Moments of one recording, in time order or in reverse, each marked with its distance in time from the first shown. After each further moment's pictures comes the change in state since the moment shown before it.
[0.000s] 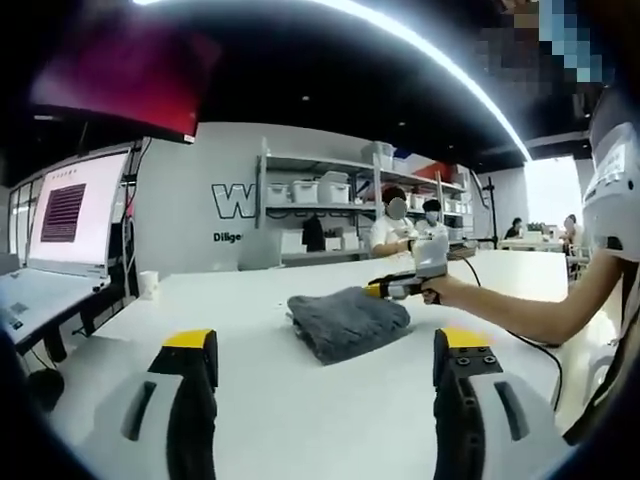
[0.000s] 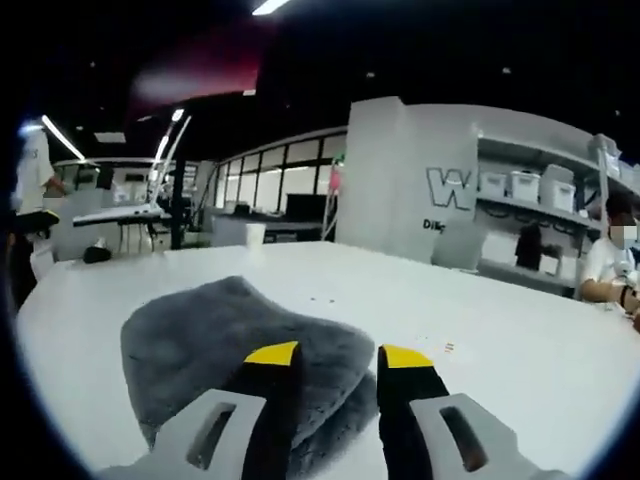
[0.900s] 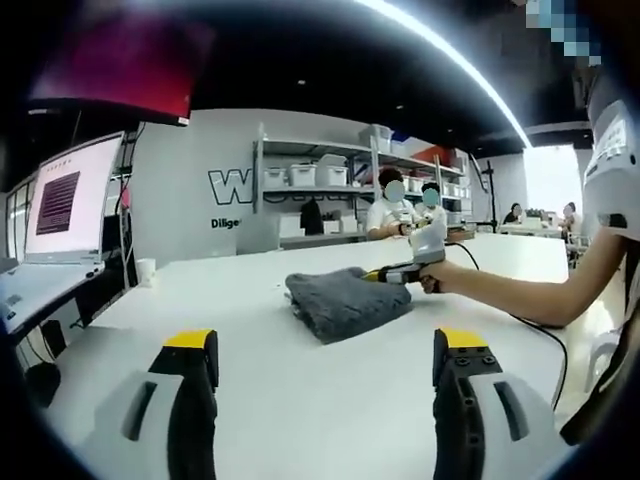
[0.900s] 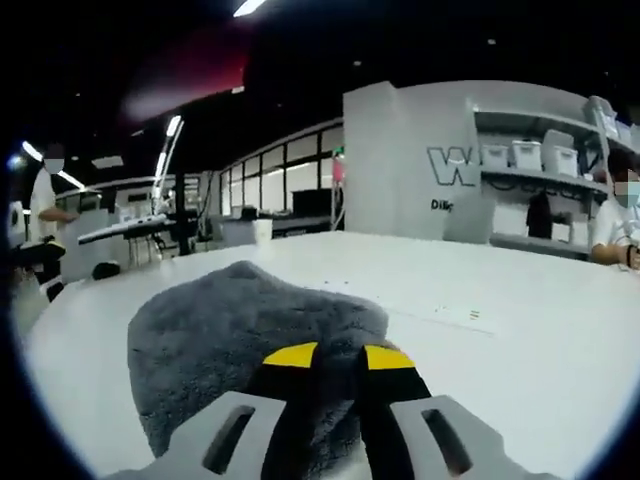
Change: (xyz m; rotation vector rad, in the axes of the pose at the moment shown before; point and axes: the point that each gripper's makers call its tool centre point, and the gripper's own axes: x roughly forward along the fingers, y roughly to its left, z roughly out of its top) left arm 0.006 -0.001 -0.026 0.015 0.076 -0.015; right arm 0.004 0.015 -0.015 0.082 0.013 0.069
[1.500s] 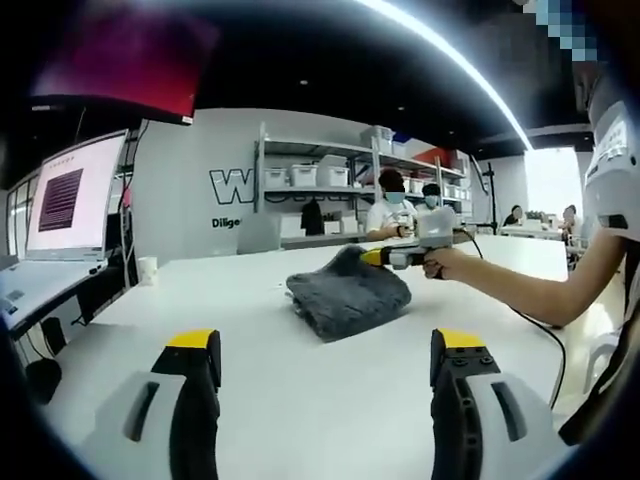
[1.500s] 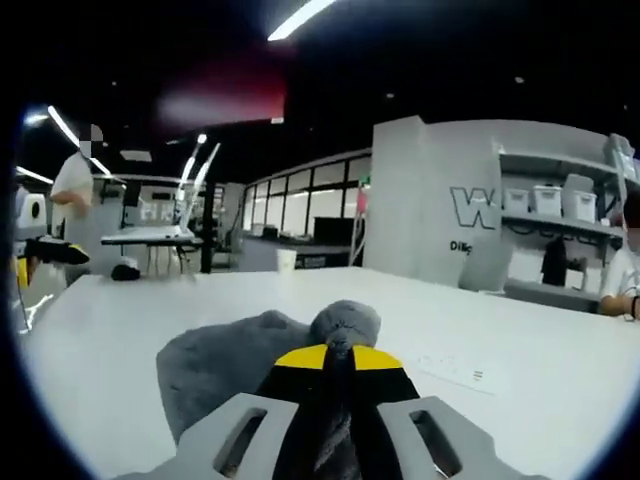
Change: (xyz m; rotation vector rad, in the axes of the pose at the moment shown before) left arm -0.006 0.002 0.000 -0.013 -0.014 0.005; right arm -0.012 0.024 0.056 -0.095 -0.123 0.077
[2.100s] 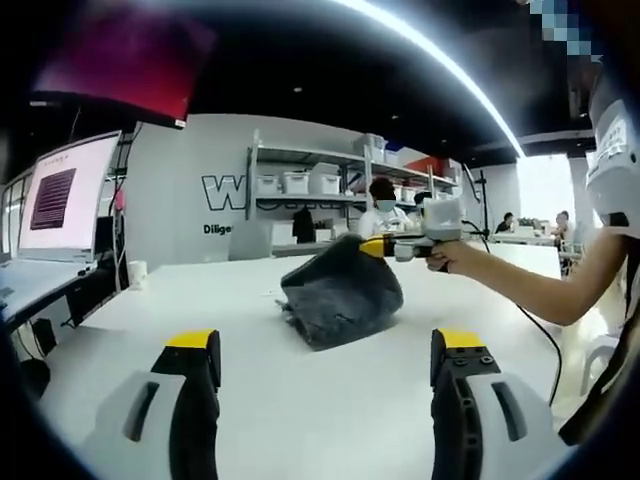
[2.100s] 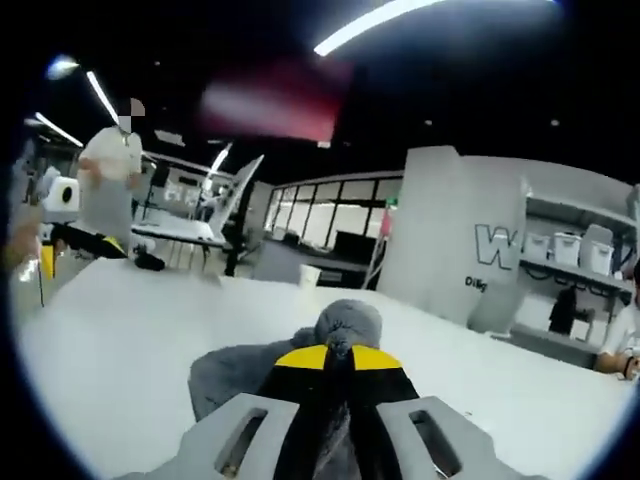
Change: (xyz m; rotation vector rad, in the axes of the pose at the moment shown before) left arm 0.007 -0.009 0.003 -0.005 -0.032 -0.040; right arm -0.028 0.035 0.042 -0.164 -0.071 0.088
